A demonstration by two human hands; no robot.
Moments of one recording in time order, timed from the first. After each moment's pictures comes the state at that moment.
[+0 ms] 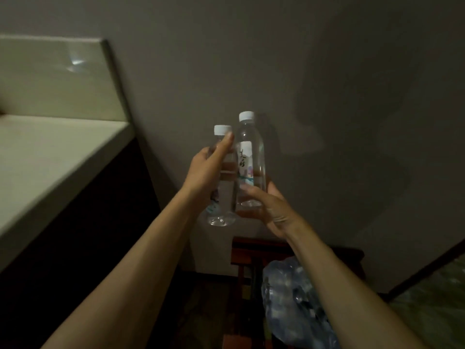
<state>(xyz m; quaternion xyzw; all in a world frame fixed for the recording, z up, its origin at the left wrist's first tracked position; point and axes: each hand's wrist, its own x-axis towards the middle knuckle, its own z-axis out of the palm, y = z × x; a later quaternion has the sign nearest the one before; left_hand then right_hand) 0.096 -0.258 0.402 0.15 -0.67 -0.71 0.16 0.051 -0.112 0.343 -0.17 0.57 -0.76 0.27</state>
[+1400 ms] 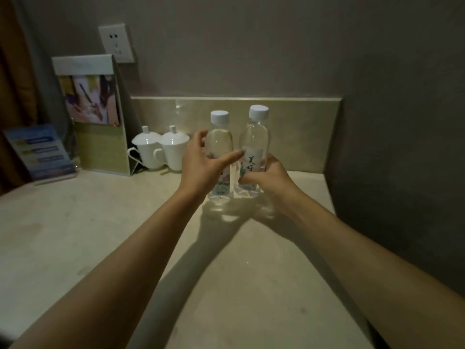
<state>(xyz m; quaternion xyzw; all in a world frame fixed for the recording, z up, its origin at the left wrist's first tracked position) 0.247 -0.774 0.473 0.14 -0.77 -0.49 0.38 0.153 -0.653 0.446 -0.25 0.69 -0.66 0.16</state>
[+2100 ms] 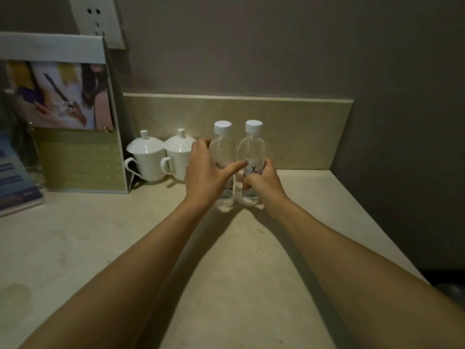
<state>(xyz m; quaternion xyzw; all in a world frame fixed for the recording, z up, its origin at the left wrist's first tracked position) 0.225 -0.895 0.445 0.09 -0.84 -0.38 0.37 0.181 -0.768 0.435 -0.08 0.76 -0.64 0.05</state>
